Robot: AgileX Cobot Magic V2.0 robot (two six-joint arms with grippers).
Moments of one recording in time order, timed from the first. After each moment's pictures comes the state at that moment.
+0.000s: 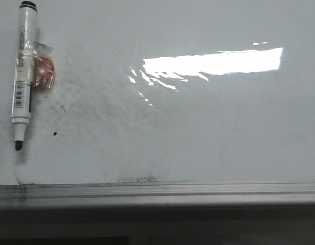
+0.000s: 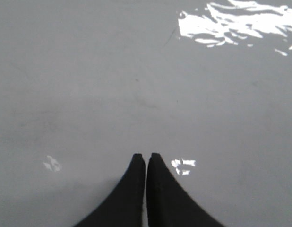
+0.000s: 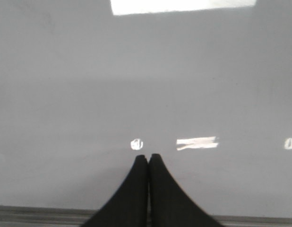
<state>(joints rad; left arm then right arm) 0.01 0.00 -0.01 -0.02 0.26 0.01 0.00 -0.01 0.01 -0.10 0.32 0.10</state>
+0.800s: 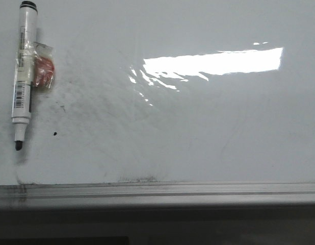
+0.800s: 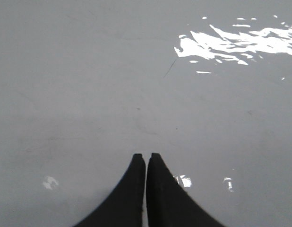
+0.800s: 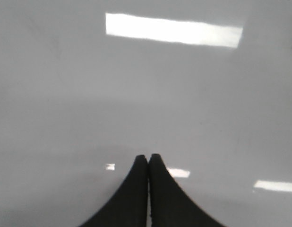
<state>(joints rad) 0.01 0.00 -0.01 -0.01 0.19 0.01 0.00 -0.01 0.01 -0.28 0.22 0.10</state>
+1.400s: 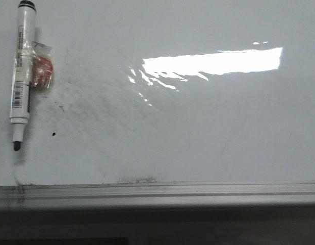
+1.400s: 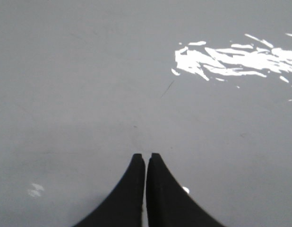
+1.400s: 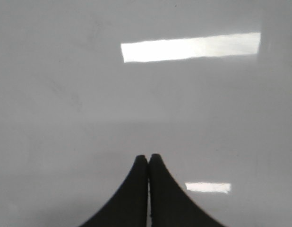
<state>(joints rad) 0.01 0.00 -0.04 -0.07 0.19 0.01 0.00 -0.01 -0.02 -0.09 0.17 0.10</state>
